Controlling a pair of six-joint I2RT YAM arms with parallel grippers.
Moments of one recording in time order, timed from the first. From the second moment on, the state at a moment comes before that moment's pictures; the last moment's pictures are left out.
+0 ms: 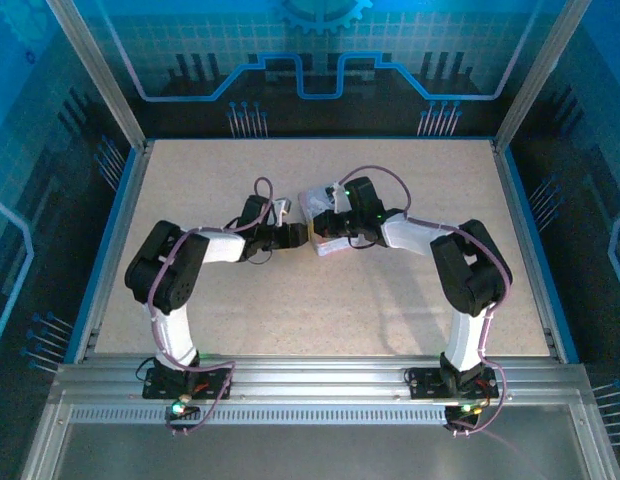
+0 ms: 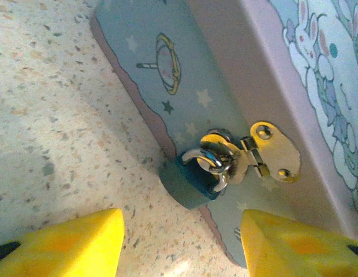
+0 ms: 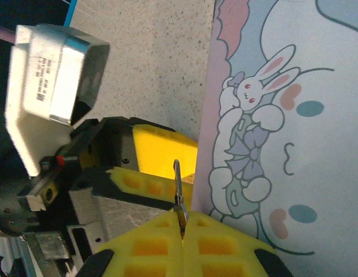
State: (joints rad) left arm -0.35 1.87 0.89 0.24 0.41 -0.50; right arm 0.50 1.88 1.14 -0.01 -0.50 0.51
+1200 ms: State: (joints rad) left arm -0.40 1.77 0.82 0.26 0.50 -0.26; right arm 0.43 1.73 1.01 -0.14 -0.50 0.44
